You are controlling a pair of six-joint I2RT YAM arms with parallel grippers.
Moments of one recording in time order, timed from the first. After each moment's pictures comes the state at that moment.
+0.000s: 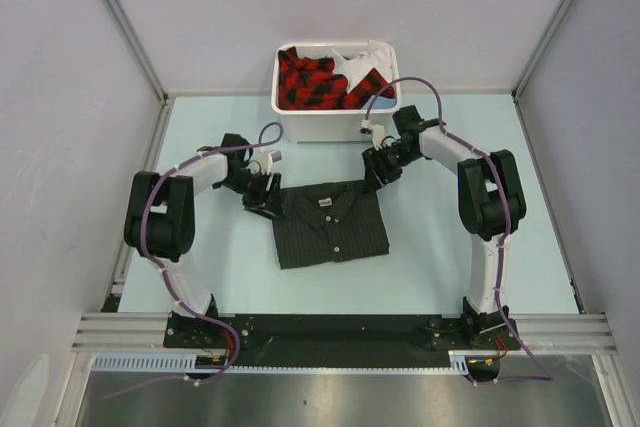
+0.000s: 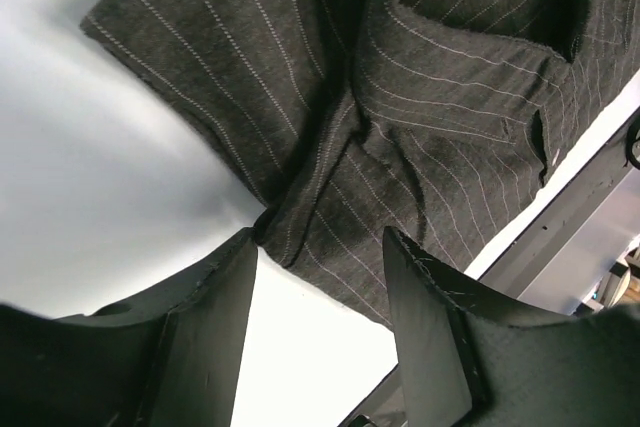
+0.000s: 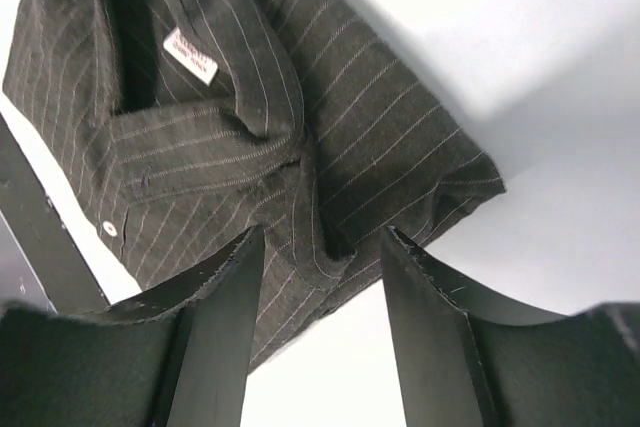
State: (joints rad) left arm -0.15 1.83 1.14 -0.72 0.66 0.13; right arm 0.31 2.07 1.56 -0.73 -0.73 -0.29
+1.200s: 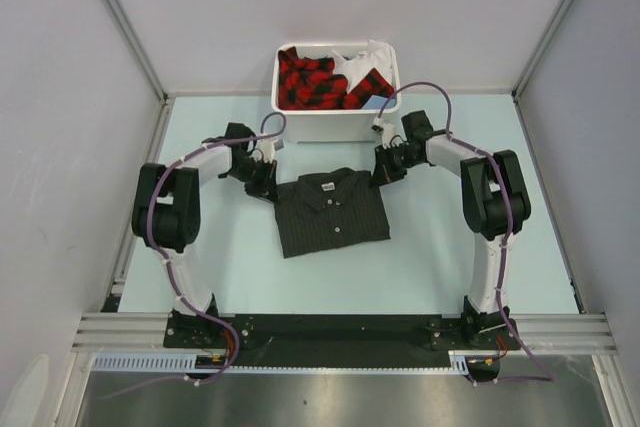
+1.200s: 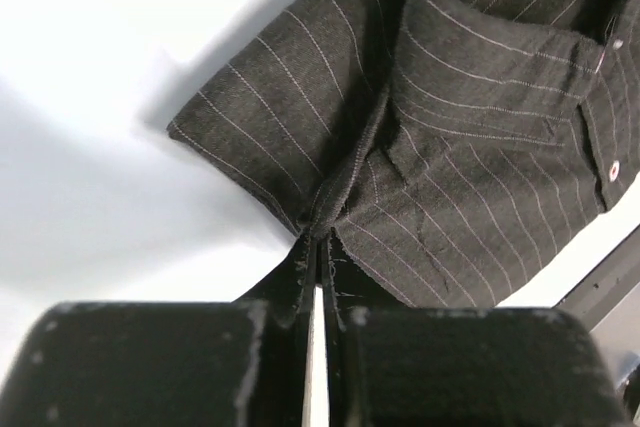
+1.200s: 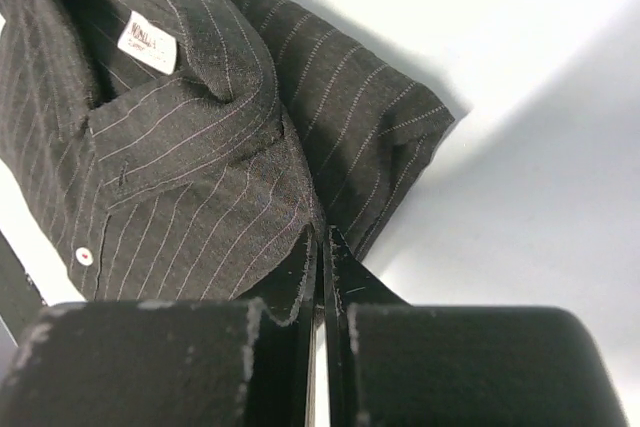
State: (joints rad) left arm -0.15 1.91 1.25 -0.65 0.57 0.13; right arm 0.26 2.06 1.43 -0.46 -0.69 -0.13
